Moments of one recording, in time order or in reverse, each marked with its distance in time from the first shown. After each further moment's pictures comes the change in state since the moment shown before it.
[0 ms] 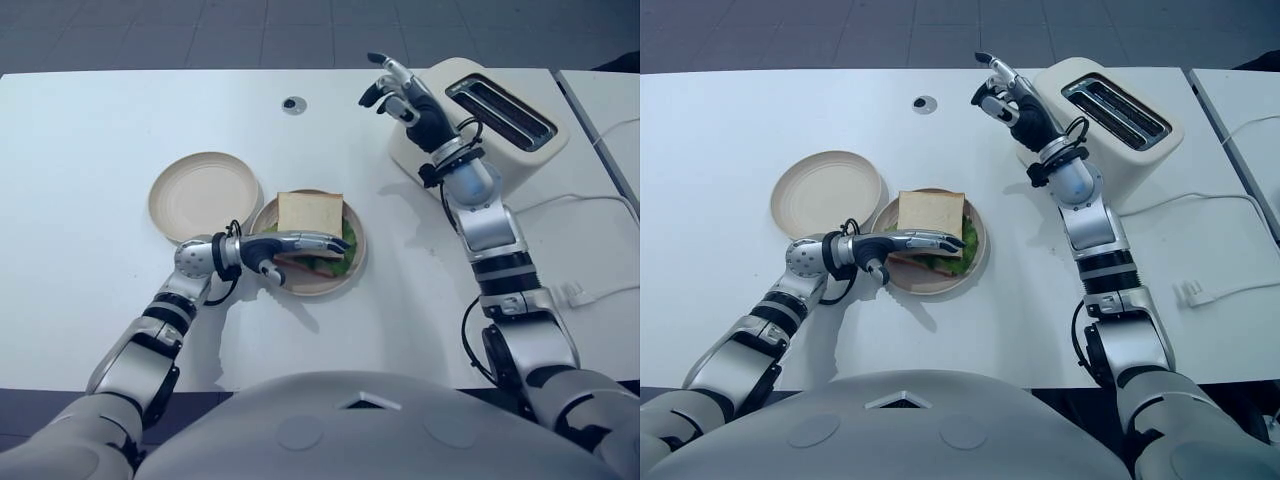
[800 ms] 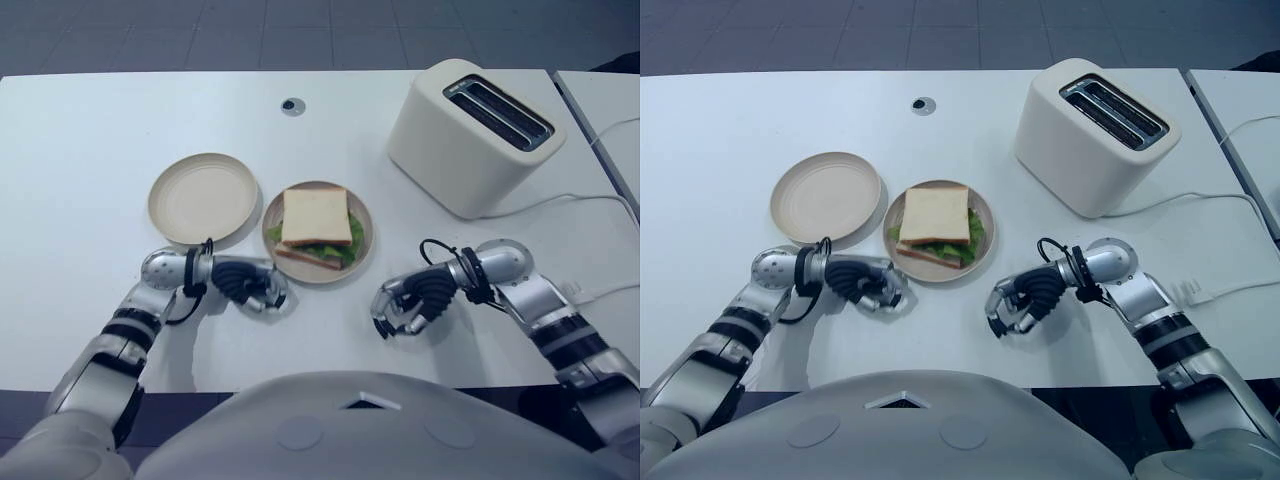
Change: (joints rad) left arm 0.032 0.157 0.021 0.013 0.145 0.082 -0.059; right arm 0.301 -0.338 0.288 -0.041 0.330 -0.157 1.053
